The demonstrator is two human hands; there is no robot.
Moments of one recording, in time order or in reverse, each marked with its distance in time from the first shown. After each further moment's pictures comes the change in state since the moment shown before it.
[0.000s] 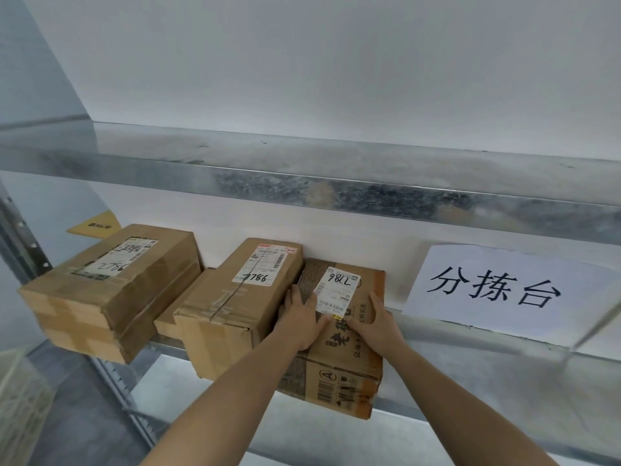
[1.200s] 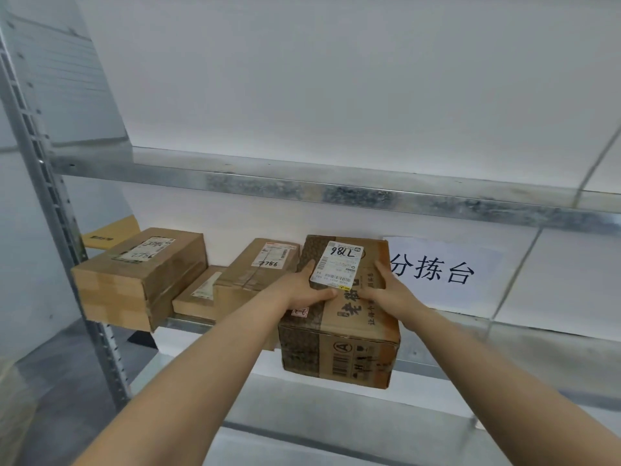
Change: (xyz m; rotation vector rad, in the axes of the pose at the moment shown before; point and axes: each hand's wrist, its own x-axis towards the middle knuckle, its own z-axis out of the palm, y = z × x) left_hand -0.157 0.035 -0.068 -0.212 -0.012 0.114; right_hand -0.176 -0.059 -0.087 0.058 0.020 -0.103
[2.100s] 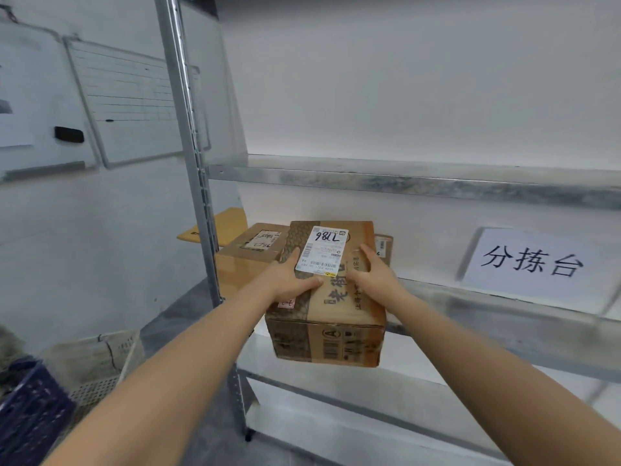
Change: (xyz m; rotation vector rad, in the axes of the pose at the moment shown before) left_hand -0.153 -0.193 -0.093 0.037 0.163 -0.193; right_hand -0.073 -0.146 0.200 -0.011 -0.033 -0.178
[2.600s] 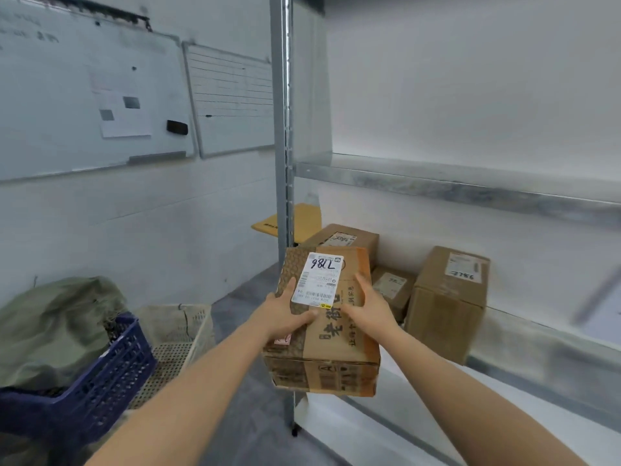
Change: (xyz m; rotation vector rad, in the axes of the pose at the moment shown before) left_hand -0.026 -0.142 0.007 -0.160 0.077 -0.255; right_hand 0.024 -0.032 0.140 -0.019 -0.252 -0.097
